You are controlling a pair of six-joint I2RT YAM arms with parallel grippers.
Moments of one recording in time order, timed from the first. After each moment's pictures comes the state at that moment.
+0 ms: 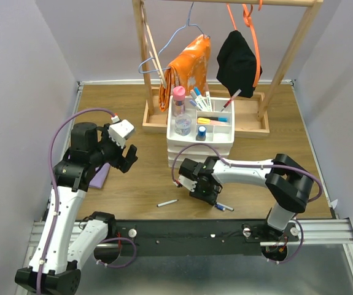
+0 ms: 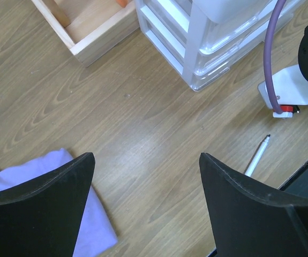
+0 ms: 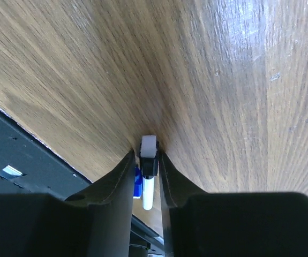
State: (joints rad) left arm -0.16 0.80 1.03 -0.83 0.46 0.37; right arm 1.05 1.71 1.01 -0.85 -0.04 -0.18
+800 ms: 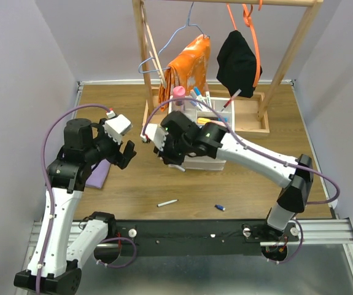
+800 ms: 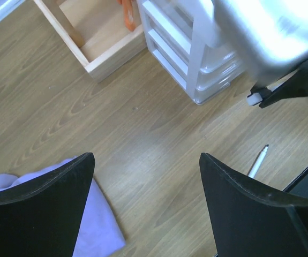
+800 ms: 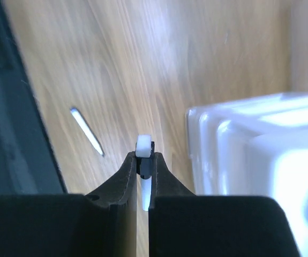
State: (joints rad) left arm -0.15 0.81 1.11 -0.85 0.47 0.37; right arm 1.05 1.74 1.63 -0.80 -0.13 -0.28
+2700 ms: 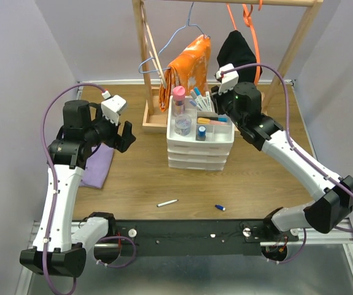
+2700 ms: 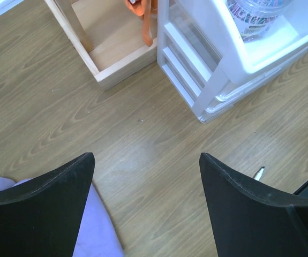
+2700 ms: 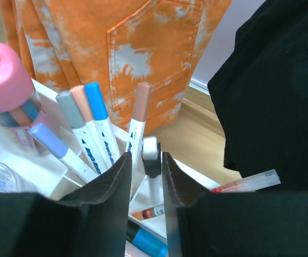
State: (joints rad) left arm -0.07 1.00 1.26 -0.84 0.52 0.30; right arm 0.58 1.39 1.31 -0.12 0.20 -0.14
